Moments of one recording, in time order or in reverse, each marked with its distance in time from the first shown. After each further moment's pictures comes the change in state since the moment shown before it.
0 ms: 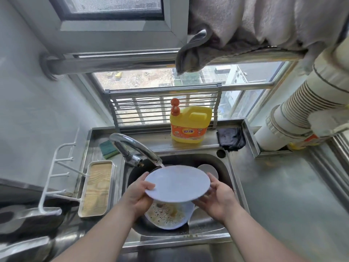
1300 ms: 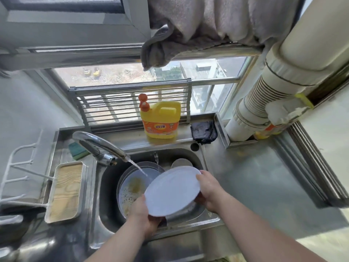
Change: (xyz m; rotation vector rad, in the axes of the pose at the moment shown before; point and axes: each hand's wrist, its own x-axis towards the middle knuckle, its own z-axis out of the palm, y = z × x) left_hand 0.000 -0.116 0.037 -0.056 0.171 -0.149; right_hand -0.019 -0.031 -0.031 -0.496 0.130 -0.138
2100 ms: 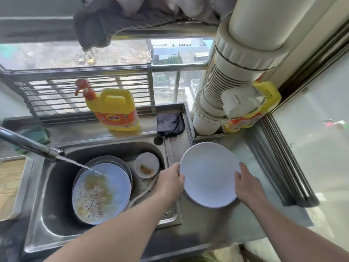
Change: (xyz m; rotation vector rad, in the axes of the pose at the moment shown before) left_hand 0.014 -0.111 0.196 1.455 -0.075 0.799; right_hand 0.064 0.002 -0.284 -0.944 0.469 -0.302
